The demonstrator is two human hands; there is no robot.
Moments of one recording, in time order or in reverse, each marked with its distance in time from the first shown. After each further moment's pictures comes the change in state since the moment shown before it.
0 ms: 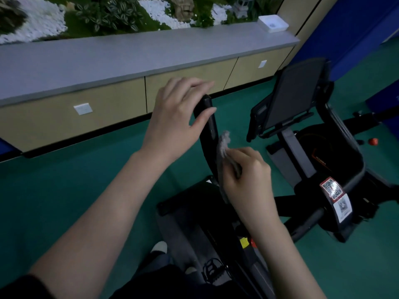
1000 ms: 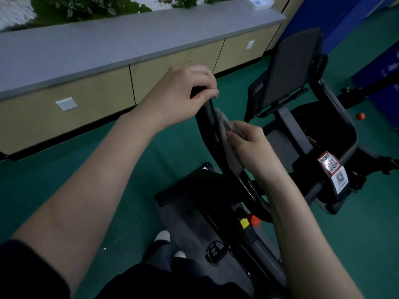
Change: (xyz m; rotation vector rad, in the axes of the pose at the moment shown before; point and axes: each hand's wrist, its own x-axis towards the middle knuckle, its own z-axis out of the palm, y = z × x) left_hand 0.029 -0.011 -0.003 -0.277 -0.304 0.116; right_hand 0.031 0.017 0.001 0.350 -0.261 0.369
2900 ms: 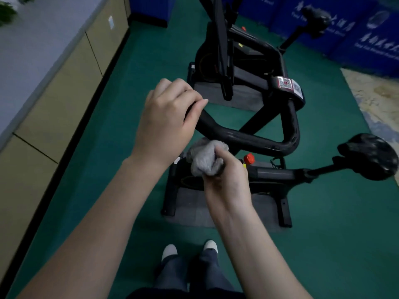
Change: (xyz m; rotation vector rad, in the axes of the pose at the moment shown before) left_hand 0.013 -0.045 -0.013 -0.164 -0.196 0.395; right_hand -0.016 -0.090 0.152 1.582 1.141 0.418
